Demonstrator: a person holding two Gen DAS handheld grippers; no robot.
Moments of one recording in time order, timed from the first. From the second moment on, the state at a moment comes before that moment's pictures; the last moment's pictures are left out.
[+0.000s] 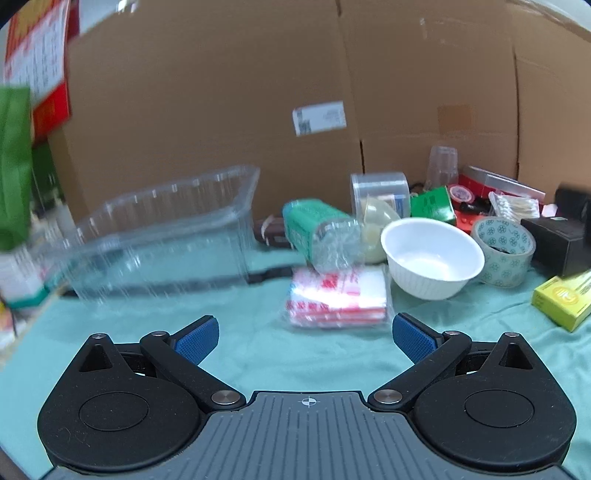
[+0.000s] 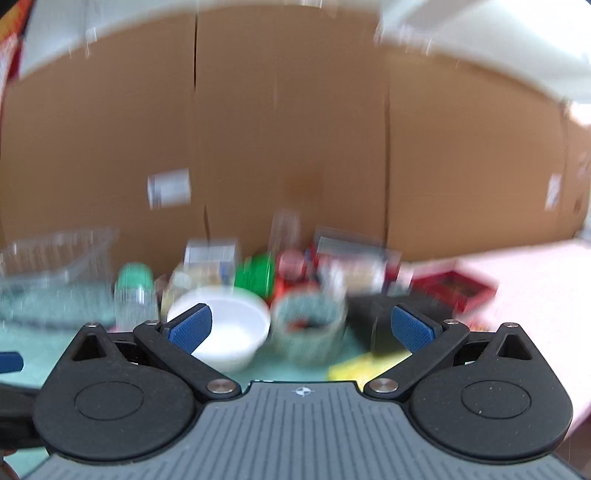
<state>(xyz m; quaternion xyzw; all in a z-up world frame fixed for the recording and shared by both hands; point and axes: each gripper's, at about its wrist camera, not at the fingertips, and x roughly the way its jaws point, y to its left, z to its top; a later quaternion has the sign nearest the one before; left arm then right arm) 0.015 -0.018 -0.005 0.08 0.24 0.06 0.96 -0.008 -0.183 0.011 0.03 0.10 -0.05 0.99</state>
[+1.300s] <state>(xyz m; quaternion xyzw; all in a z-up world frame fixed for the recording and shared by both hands) 0.122 -0.038 -0.030 -0.03 0.30 -0.07 0.95 0.121 -0.230 -0.052 0.23 0.31 0.11 0.92</state>
